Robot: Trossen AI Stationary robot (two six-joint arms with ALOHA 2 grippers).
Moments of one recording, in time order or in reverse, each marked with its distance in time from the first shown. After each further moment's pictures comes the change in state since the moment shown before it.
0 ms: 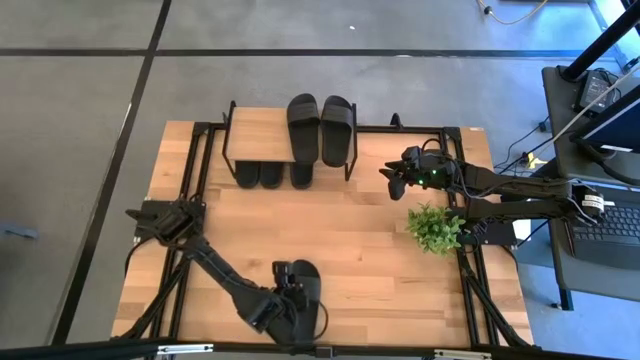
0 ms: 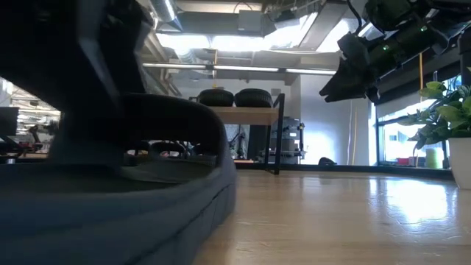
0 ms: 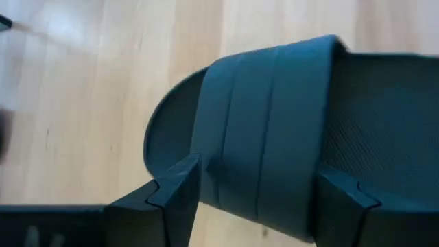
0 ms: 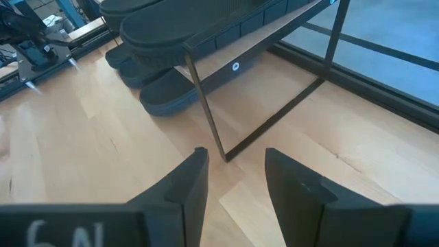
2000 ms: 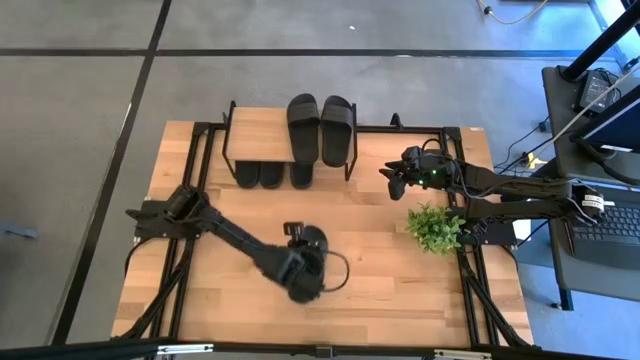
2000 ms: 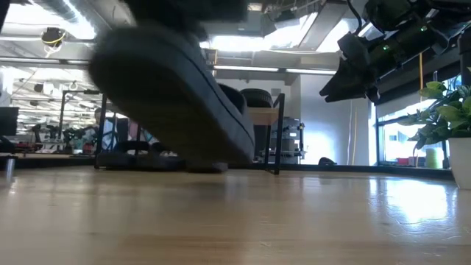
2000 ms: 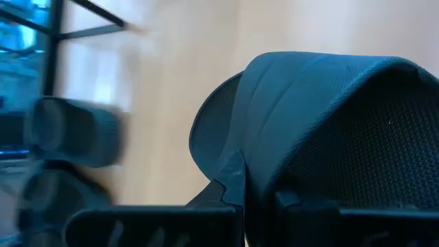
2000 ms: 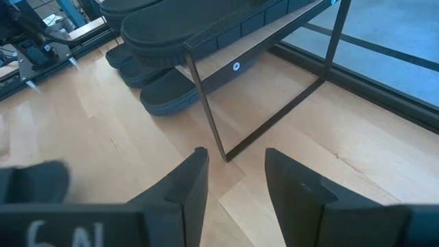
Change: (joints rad) left arm 0.242 -0.060 -0.002 -0.112 -0.084 0.162; right arm 0.000 0.000 0.000 -0.001 0.000 -0.003
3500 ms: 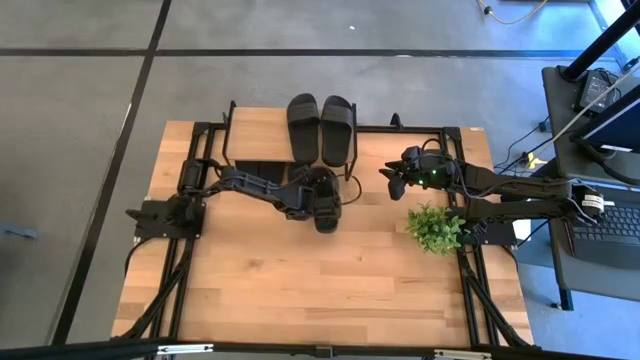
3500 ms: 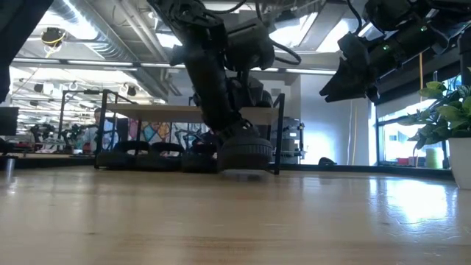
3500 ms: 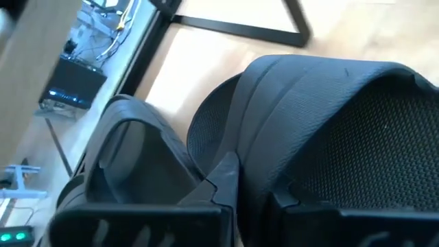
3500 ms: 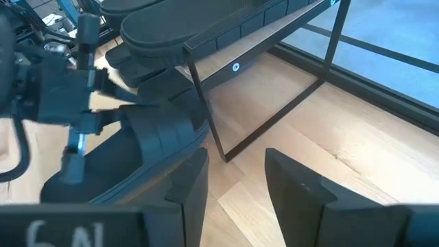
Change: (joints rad) left arm 0.468 -0.002 -0.226 0.541 -0.154 0.289; right arm 0.000 0.000 0.000 0.001 0.002 -0.005
